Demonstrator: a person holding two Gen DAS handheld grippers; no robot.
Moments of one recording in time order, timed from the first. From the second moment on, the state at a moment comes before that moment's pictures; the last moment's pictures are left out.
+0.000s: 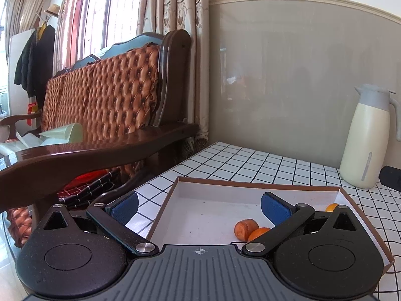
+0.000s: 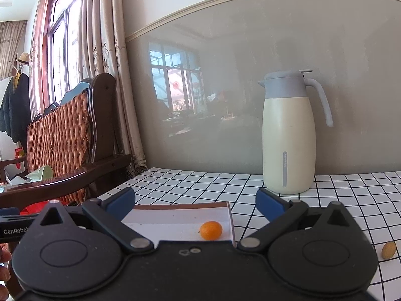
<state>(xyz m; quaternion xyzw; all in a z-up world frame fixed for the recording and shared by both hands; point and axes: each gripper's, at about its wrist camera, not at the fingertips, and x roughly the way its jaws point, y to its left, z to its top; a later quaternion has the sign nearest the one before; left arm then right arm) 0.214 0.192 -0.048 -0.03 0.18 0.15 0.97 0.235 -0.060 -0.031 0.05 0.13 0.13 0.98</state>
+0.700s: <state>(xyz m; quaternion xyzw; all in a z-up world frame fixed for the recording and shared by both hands) 0.173 0.187 -0.067 -0.17 0.15 0.13 0.96 0.205 -0.075 -0.036 0.05 0.16 0.15 0.98</state>
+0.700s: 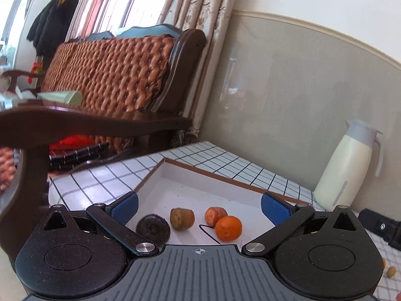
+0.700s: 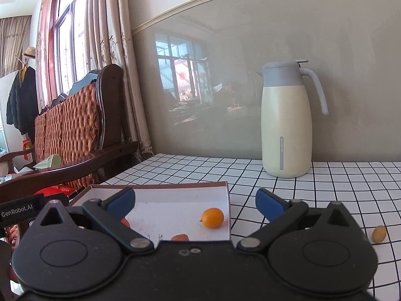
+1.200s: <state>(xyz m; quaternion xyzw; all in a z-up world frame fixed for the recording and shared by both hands) 0.184 0.136 -0.059 -0.05 0.25 0.10 0.96 0.194 -0.077 -0.035 0.03 0.16 0.15 0.97</state>
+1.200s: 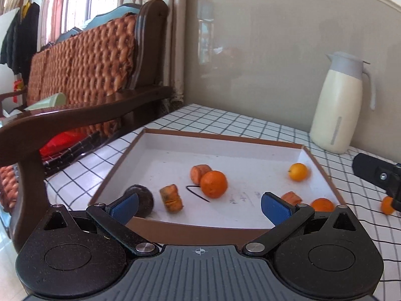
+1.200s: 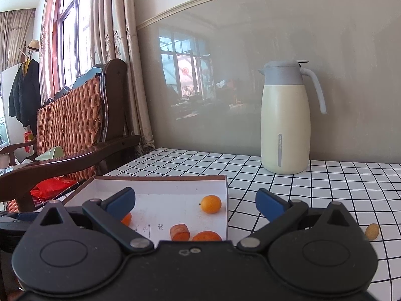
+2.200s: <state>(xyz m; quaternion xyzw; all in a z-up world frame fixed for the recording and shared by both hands) 0.201 0.021 -0.058 -0.02 0.21 -0.02 0.98 0.177 -0.183 -0.043 0.05 0.17 0.05 0.98</state>
